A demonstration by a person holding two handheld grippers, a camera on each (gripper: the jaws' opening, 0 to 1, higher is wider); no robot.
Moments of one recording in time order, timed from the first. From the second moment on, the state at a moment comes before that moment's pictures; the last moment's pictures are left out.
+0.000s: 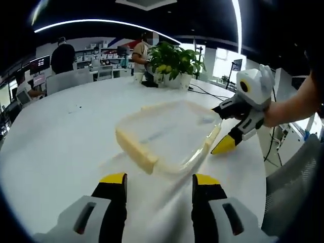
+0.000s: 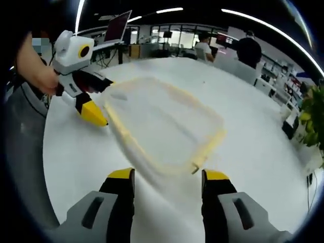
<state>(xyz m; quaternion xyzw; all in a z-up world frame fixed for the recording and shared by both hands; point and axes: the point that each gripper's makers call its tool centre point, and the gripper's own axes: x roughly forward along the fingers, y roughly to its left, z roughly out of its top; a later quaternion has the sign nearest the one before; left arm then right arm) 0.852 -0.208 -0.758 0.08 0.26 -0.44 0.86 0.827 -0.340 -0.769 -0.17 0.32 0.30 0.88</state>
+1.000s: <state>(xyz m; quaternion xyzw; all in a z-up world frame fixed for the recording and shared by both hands) 0.859 -0.183 -0.763 0.11 0.26 -0.41 0.86 0.835 -0.305 -0.769 -0.20 0.31 0.30 0.88</state>
